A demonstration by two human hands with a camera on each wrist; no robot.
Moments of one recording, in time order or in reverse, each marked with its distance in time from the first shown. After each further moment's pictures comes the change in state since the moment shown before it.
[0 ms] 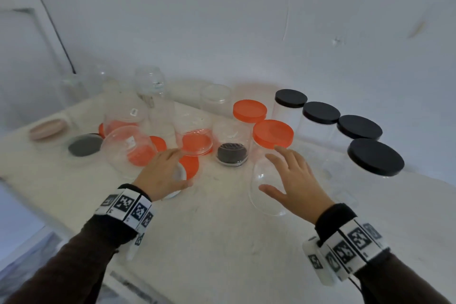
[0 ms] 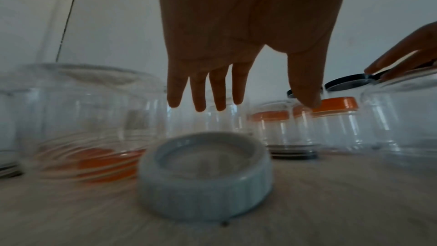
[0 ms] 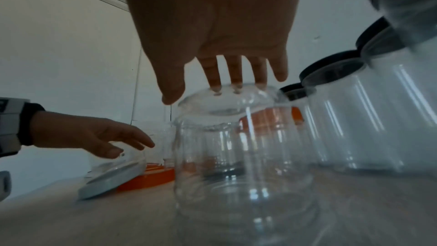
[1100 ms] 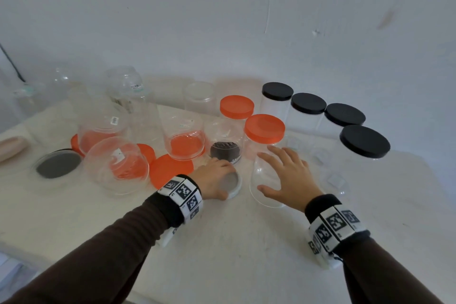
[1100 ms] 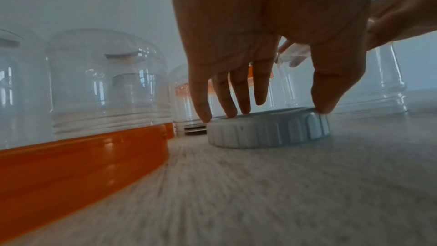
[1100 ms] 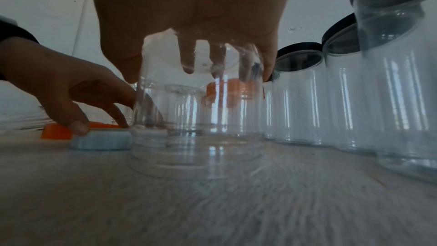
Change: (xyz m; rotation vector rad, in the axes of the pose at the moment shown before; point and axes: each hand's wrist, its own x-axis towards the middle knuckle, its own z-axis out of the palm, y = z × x) left_hand 0.058 0.057 0.035 0.070 -0.369 0.385; right_hand 0.011 -0.012 0.016 -0.087 -0.073 0.229
